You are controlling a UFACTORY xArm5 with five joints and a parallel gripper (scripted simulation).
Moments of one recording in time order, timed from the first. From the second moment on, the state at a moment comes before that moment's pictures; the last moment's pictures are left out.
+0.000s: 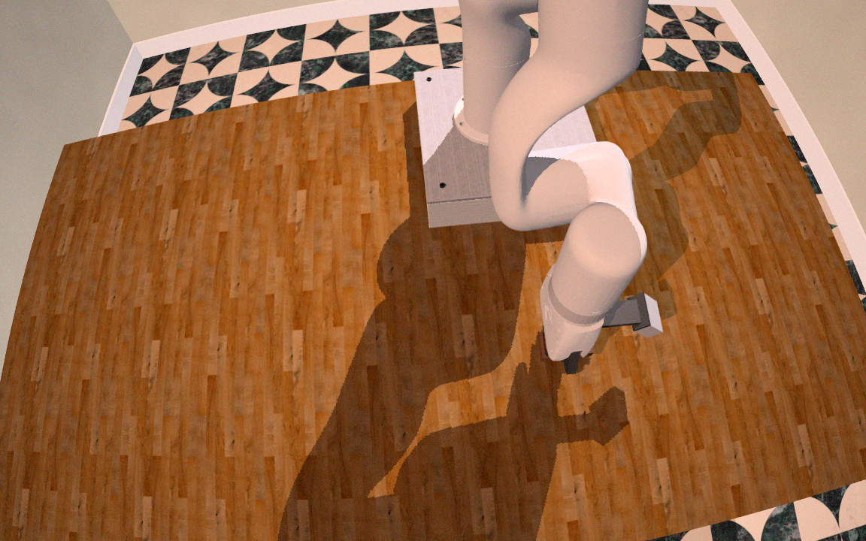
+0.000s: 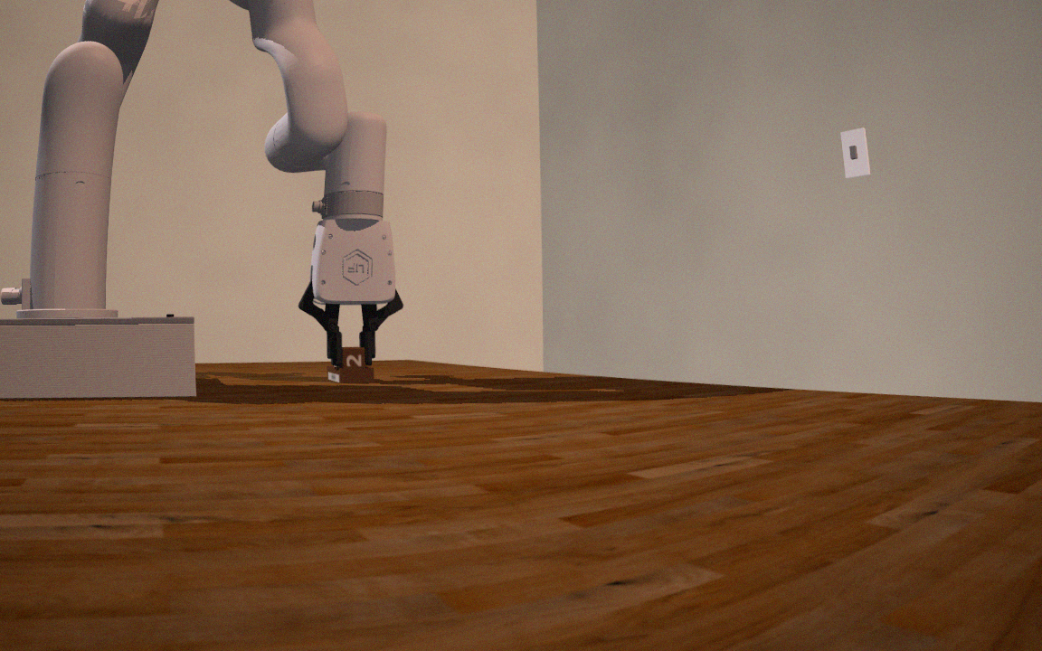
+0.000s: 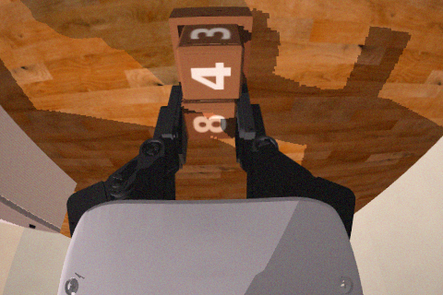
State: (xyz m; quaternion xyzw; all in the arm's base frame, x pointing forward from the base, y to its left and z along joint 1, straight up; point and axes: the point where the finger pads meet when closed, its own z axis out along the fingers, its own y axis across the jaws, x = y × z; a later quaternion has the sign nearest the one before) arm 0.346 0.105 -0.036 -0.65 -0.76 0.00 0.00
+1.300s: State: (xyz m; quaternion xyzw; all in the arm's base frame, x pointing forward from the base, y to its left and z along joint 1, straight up) arm 0.346 0.105 -0.036 -0.65 -0.76 0.00 0.00
